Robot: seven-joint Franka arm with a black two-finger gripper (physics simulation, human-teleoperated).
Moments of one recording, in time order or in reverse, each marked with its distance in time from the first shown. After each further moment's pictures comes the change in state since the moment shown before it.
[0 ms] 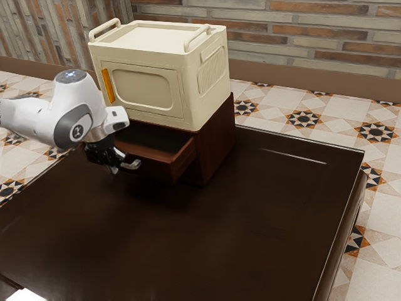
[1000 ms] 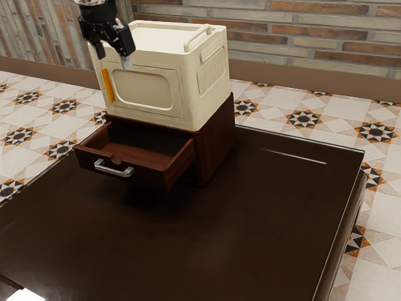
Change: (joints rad) arm -0.037 0.154 -0.082 1.070 -0.076 -0.974 0.220
